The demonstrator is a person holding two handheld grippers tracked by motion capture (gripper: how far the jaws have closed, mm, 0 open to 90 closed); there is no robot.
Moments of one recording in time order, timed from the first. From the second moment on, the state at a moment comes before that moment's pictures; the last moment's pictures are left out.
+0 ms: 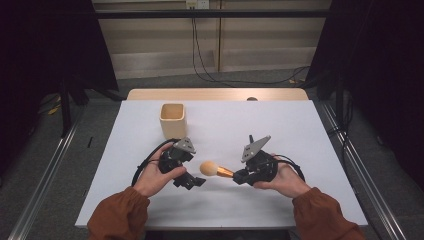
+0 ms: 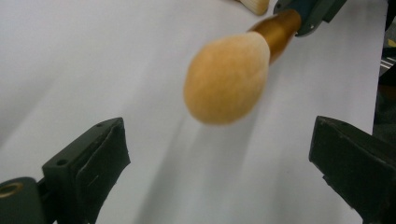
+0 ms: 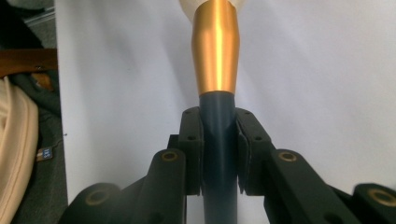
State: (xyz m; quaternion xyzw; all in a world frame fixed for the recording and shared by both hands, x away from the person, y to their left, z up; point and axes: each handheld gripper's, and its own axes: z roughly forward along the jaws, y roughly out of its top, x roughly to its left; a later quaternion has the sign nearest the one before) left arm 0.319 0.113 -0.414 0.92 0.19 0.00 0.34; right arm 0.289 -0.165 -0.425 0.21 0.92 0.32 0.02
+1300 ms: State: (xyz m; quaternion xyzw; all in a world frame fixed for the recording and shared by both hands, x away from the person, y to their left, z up) left arm 0.293 0.154 -0.420 0.87 0.26 0.05 0.41; right arm 0.277 -0.193 -0.435 0.30 0.85 0.43 0.07
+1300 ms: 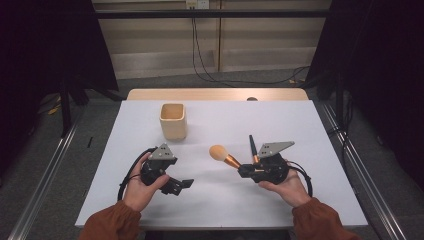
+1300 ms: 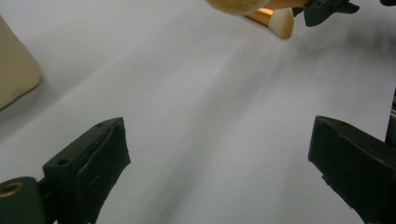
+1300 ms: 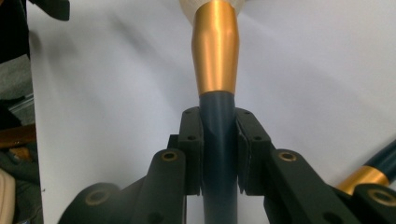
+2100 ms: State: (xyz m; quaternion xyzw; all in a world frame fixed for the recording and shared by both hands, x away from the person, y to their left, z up) left arm 0.297 0.161 -0.422 0.86 0.28 0.06 0.42; right arm 0.271 -0.196 -0.431 0.32 0.78 0.53 0.12
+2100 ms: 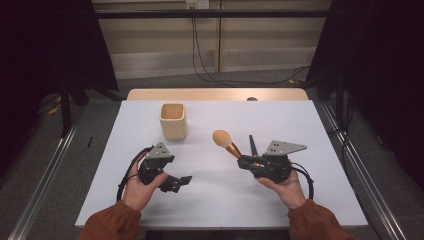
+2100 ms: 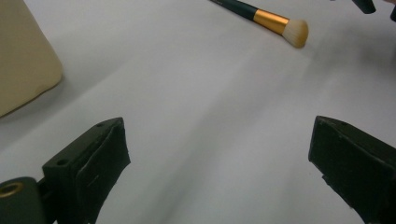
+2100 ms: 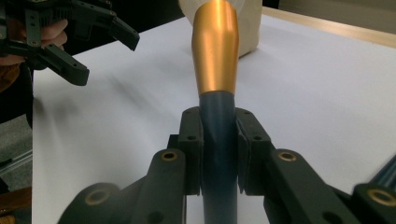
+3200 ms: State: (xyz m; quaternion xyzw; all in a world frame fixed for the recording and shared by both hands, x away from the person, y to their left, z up) left arm 0.291 0.143 -0.421 0.79 0.27 0.09 0.54; right arm 0.270 -0.193 -0.425 0.28 0.73 0.61 0.11
